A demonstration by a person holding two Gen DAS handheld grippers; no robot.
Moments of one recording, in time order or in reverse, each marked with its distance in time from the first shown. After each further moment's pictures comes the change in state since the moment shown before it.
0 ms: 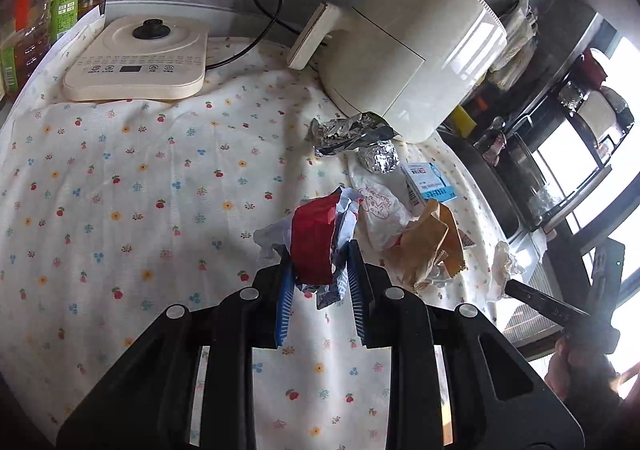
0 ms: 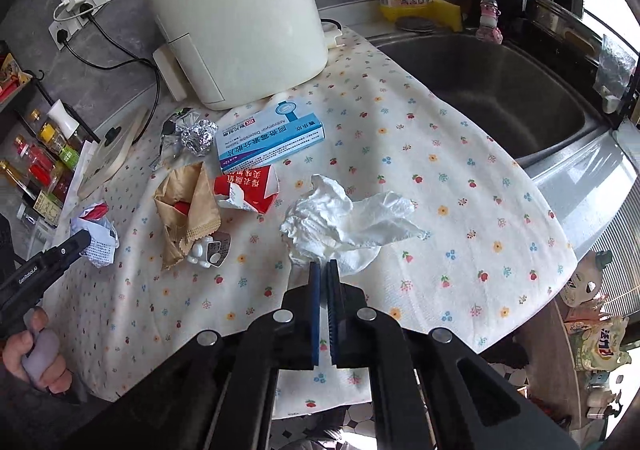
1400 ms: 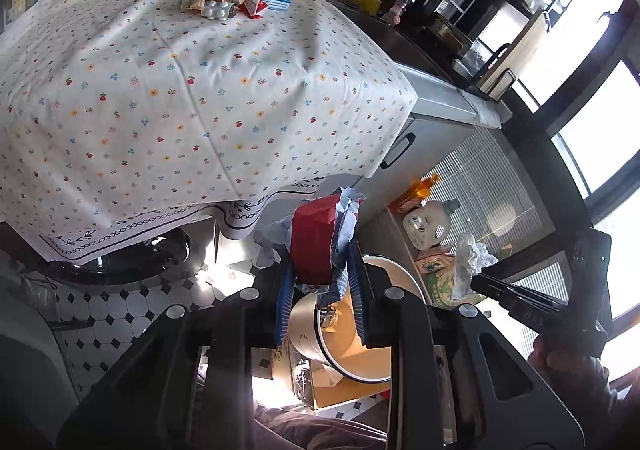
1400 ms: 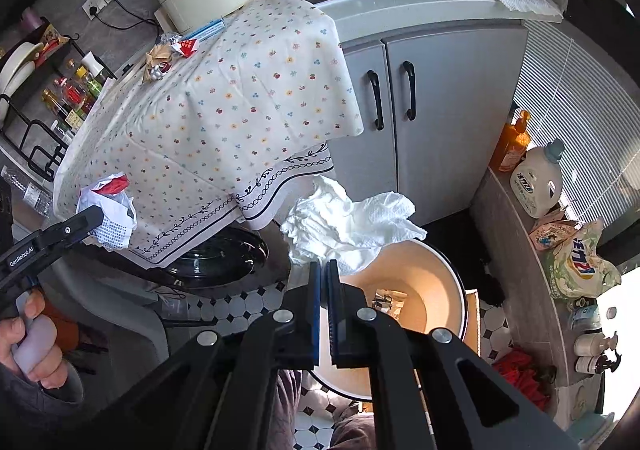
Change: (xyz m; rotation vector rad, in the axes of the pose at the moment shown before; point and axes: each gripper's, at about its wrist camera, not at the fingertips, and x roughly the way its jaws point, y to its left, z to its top) left arm -0.056 -0.233 -0.296 0.062 0.125 0.008; right arm -0.136 -0.225 -0.252 -0.002 0.095 0.063
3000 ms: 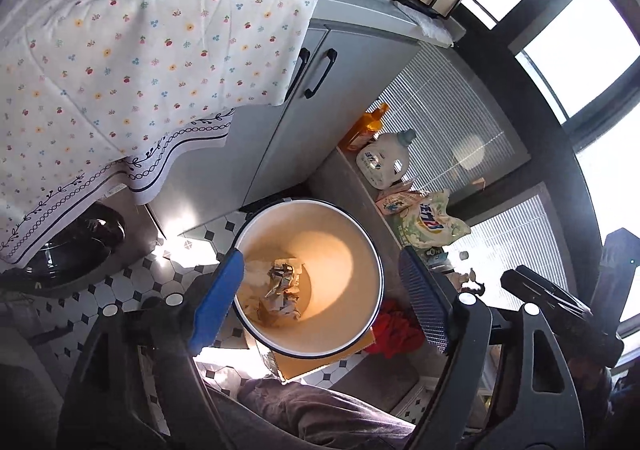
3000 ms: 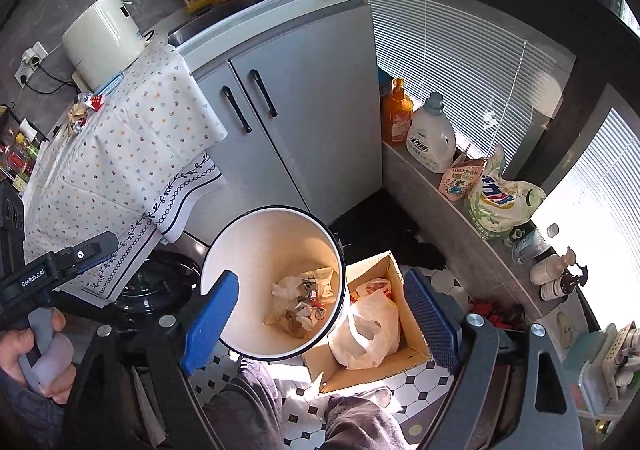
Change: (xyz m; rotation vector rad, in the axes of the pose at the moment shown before) left arm 0.064 -0.093 -0.029 0.130 0.177 -0.105; right arm -0.077 -0.098 -0.067 0.244 -0.116 -0.203
